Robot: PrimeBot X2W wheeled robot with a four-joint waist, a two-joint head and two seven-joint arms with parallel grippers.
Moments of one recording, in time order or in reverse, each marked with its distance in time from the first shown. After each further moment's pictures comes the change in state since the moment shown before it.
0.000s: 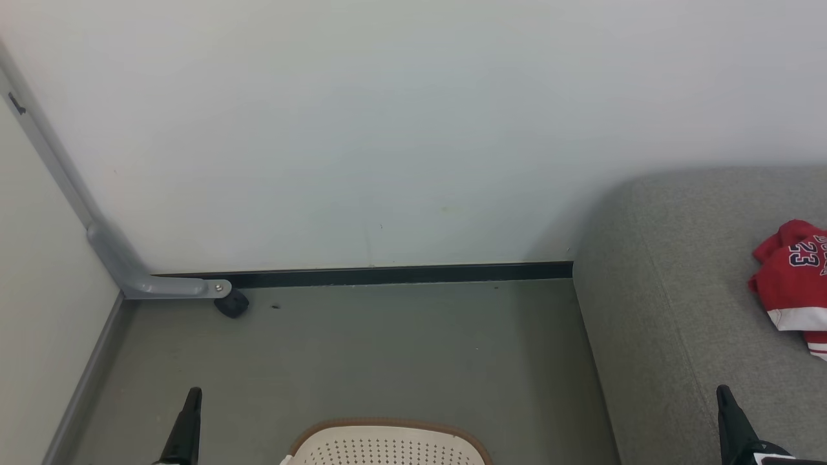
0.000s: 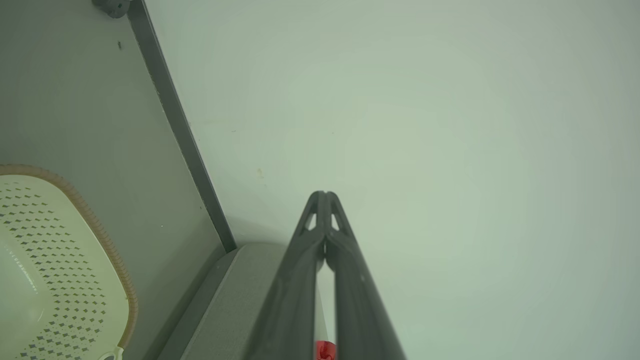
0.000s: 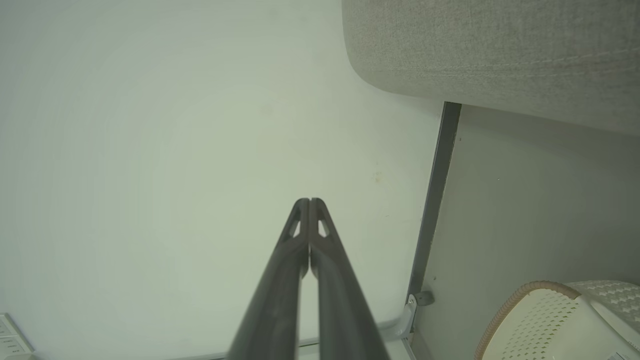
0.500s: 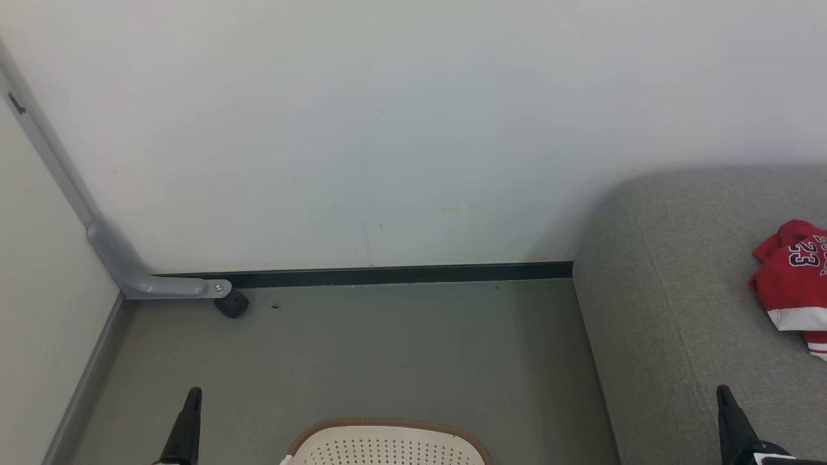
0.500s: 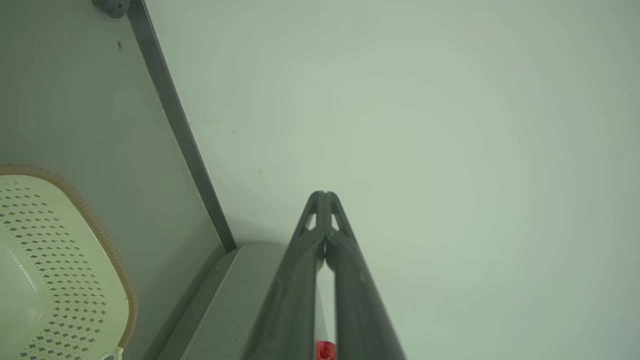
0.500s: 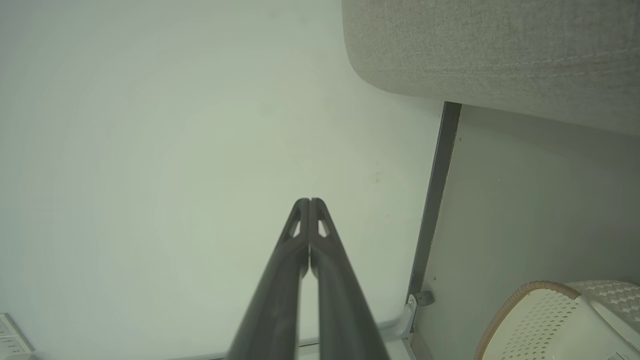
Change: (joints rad) left arm 0.000 0.000 0.000 0.000 0.000 0.000 0.000; right arm 0.000 0.000 0.000 0.000 0.000 0.000 0.000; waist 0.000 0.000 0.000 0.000
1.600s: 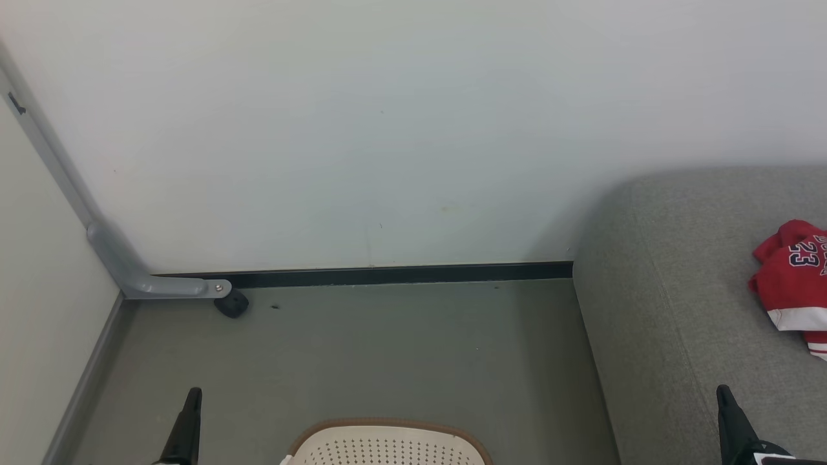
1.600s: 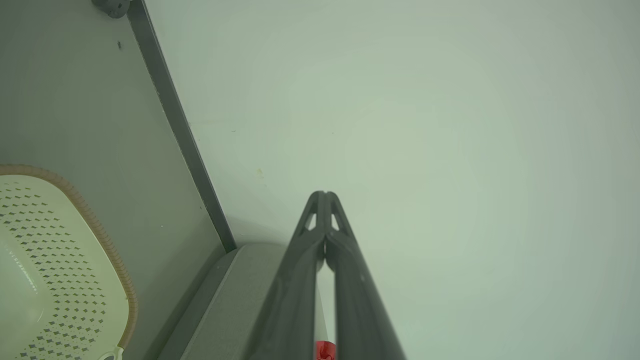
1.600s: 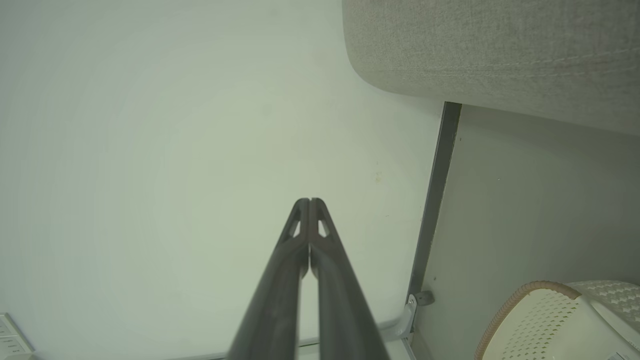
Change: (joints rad) left arm 0.000 0.000 0.000 0.000 0.000 0.000 0.000; right arm 0.000 0.000 0.000 0.000 0.000 0.000 0.000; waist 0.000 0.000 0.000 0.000
